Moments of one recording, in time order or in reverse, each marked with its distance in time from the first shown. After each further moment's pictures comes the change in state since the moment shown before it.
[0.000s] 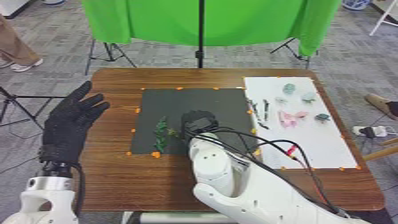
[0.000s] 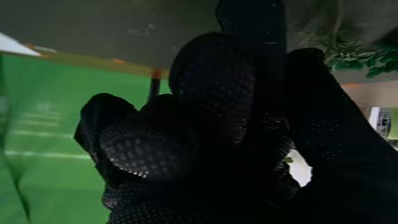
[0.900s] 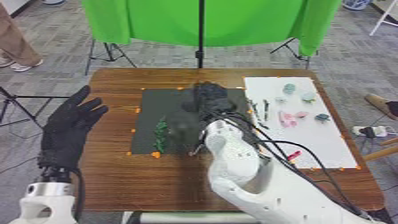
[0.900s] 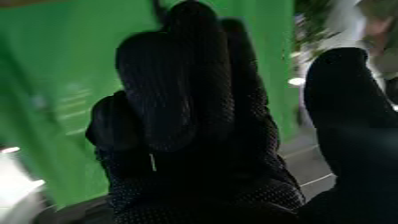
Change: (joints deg) left arm 2.4 -0.1 0.0 0.0 -0.4 0.5 2.4; right arm -0.9 6.3 6.1 -7.9 1.6 24.3 -0.4
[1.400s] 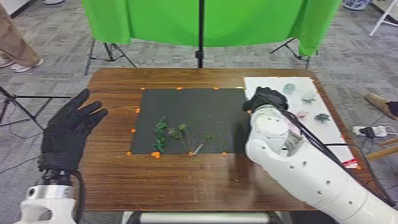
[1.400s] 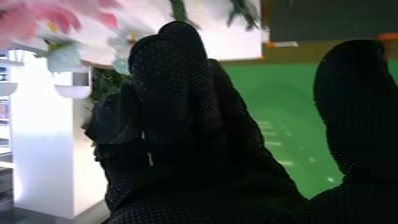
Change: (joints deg) left arm 0.8 -0.5 0.2 -0.2 -0.1 0.5 0.0; right arm 2.2 6.3 8.2 11.6 11.7 -12.6 12.9
